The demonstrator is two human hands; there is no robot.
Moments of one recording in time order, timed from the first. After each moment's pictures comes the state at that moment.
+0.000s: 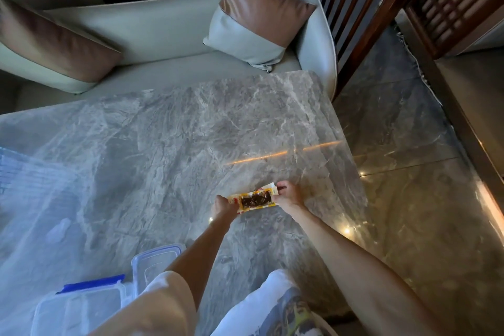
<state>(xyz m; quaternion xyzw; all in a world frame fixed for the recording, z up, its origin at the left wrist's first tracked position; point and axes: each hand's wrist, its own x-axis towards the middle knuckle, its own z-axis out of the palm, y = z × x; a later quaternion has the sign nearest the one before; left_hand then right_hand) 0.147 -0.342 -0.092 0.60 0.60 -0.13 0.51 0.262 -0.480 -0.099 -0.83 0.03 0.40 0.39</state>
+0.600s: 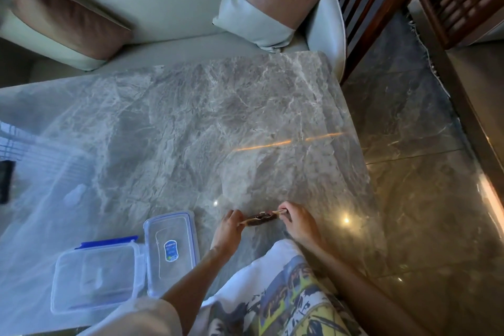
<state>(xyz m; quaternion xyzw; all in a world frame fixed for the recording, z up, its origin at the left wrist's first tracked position) 0.016 -0.404 -0.106 0.84 0.34 -0.13 0.39 0.156 -0.565 -0.089 -0.88 -0.25 0.31 0.25</state>
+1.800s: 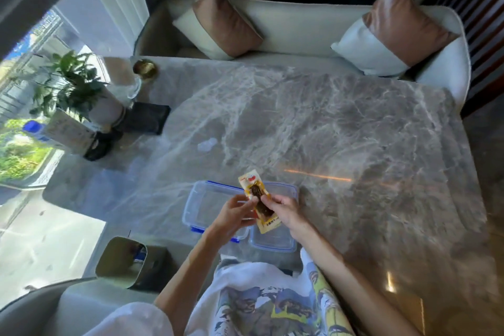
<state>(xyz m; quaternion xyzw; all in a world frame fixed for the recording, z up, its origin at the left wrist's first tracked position) -0.219 -0.272 0.015 0.42 0.49 0.07 0.76 -0.087 -0.356 0.002 -0.66 -0.11 0.57 0.49</state>
